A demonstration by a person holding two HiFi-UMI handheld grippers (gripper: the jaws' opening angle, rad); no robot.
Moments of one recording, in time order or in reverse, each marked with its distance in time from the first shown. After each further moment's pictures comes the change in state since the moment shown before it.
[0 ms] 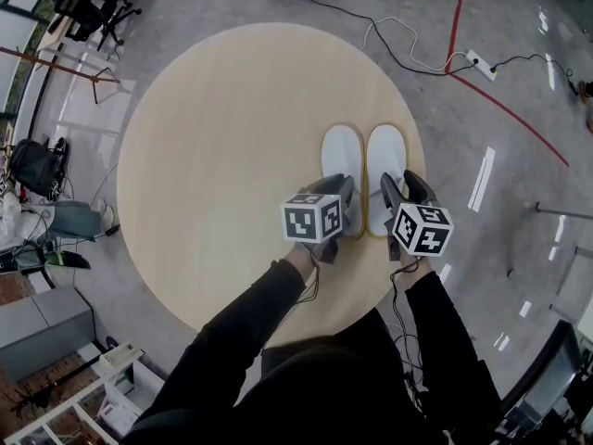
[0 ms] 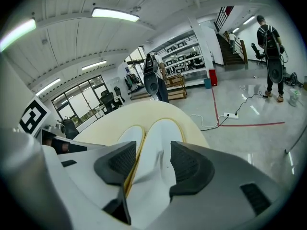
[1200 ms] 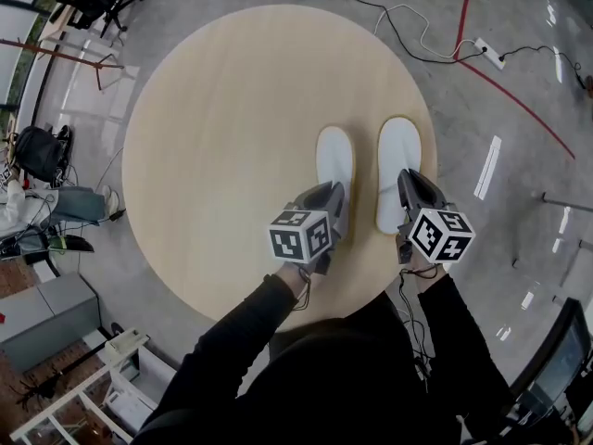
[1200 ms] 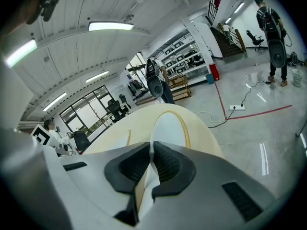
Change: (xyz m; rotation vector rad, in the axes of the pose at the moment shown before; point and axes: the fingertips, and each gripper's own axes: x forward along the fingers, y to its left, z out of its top) left arm -0.106 0.002 -0.039 -0.019 -0.056 0.018; right arm -0.072 0.055 -0.005 0.105 -0.047 0.095
